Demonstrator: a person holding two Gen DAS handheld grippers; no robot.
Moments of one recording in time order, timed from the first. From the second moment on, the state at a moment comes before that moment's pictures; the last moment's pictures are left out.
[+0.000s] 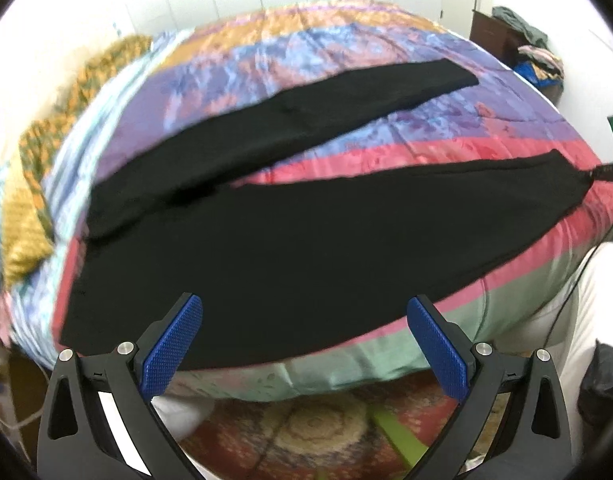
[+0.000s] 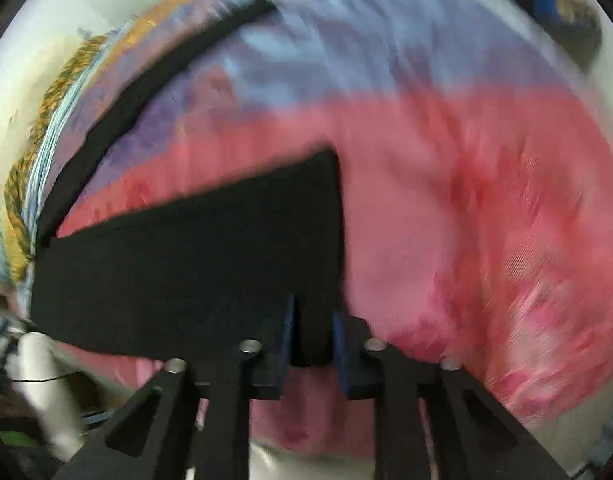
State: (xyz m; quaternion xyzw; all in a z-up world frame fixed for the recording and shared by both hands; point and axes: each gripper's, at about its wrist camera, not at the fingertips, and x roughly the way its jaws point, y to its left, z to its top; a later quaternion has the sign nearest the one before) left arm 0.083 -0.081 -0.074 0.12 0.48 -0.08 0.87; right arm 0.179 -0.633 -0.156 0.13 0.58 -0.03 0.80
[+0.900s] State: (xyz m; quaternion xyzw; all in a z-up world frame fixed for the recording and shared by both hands) left arm 0.149 -0.050 -0.185 0.06 0.54 -0.06 0.84; right arm 0.199 -0.411 -0.139 0.02 0.61 0.15 0.78
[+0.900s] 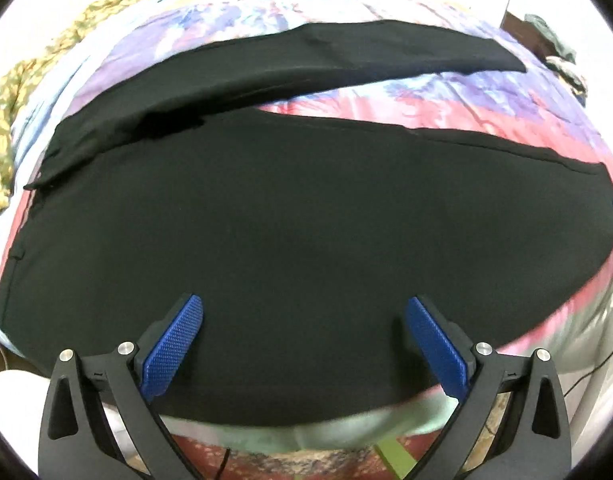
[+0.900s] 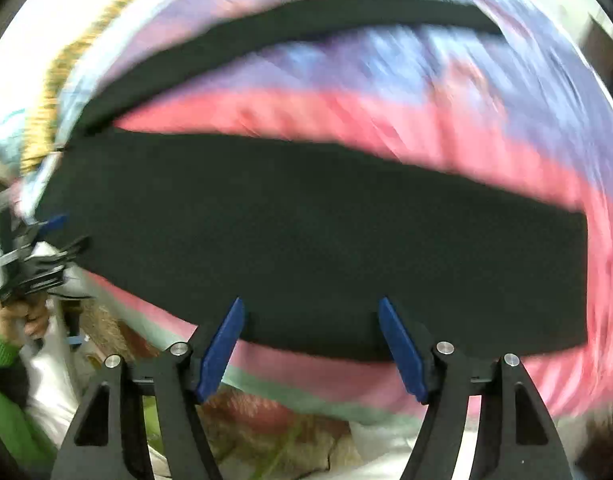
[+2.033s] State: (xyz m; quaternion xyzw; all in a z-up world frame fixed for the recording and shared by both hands) left arm 0.387 0.127 -0.234 -0.03 0.44 0.14 0.89; right arm 0.575 -0.479 -0.212 0.18 0.48 0.09 0.85
